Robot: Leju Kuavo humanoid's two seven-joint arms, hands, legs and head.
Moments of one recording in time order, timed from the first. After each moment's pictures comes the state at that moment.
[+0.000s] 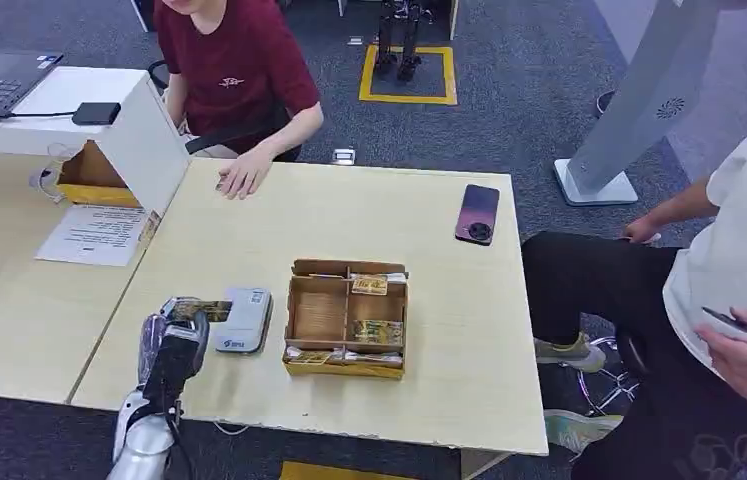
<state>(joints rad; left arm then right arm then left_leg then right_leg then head) -0.06 -0.09 0.08 -1.26 -0.60 0.32 -0.52 -0.06 0.07 -0.76 -0.21 1.33 -0.24 0.06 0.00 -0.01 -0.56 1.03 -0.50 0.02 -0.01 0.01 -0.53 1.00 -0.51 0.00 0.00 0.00</state>
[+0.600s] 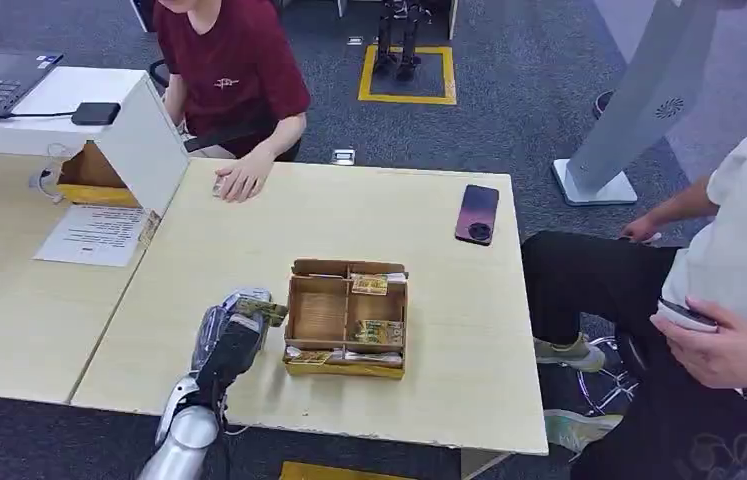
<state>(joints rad) -0.12 -0.14 -0.08 -1.21 -0.65 0.29 -0.39 -0.06 0.08 -0.77 -0.21 1.37 -0.24 0.06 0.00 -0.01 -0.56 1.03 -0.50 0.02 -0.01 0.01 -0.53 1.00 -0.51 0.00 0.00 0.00</state>
